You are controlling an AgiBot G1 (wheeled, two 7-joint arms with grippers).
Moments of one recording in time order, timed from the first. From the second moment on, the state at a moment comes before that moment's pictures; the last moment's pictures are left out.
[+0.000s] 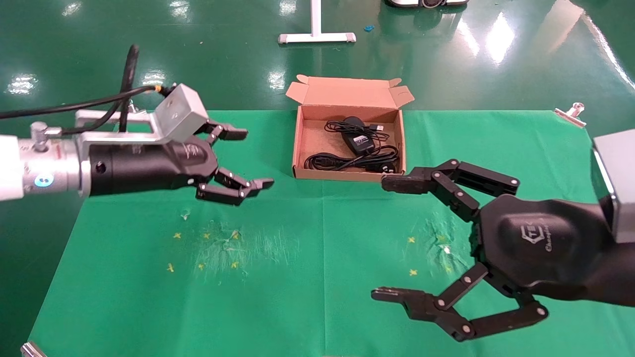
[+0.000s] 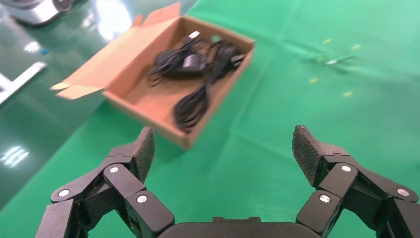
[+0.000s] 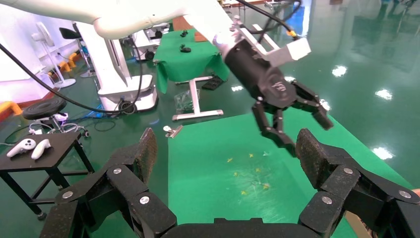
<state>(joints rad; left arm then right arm) -1.48 0.77 0.68 -1.15 1.30 1.14 -0.41 1.08 -0.61 -0.28 1.28 -0.73 -1.50 0.19</state>
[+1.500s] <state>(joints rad) -1.06 0.61 0.27 -1.29 0.71 1.51 -0.18 1.08 -0.61 -0.28 1.28 -0.73 -1.49 0.19</state>
